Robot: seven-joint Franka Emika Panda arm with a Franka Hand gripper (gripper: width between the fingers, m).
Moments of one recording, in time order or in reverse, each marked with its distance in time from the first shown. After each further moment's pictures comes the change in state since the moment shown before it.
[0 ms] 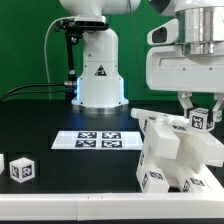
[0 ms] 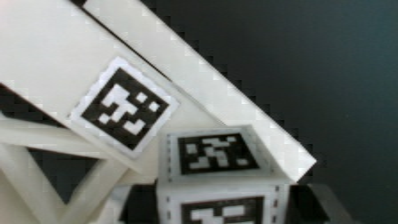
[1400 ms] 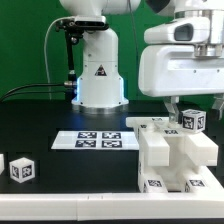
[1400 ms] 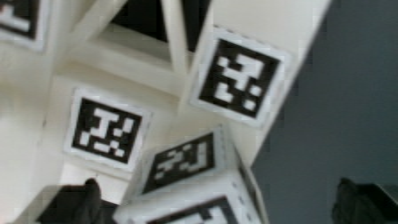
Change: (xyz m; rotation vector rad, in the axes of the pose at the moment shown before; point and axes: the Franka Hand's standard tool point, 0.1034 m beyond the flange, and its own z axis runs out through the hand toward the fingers) arm 0.006 0.013 0.004 -0.074 -0.007 -1.349
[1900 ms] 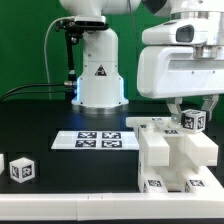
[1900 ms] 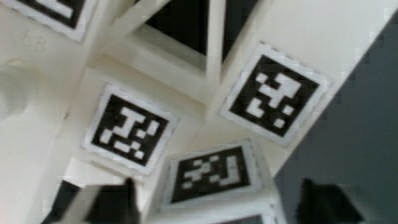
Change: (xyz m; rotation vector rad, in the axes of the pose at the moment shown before) arm -0.001 0.002 0.001 0.002 -0.001 0.107
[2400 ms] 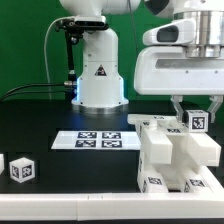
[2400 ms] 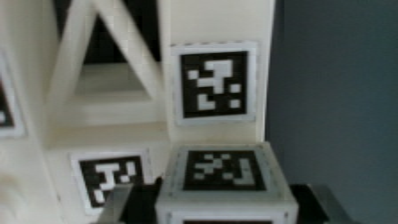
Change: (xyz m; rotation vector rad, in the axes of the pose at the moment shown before) arm 0.002 -0.005 0.000 0.009 0.038 0.587
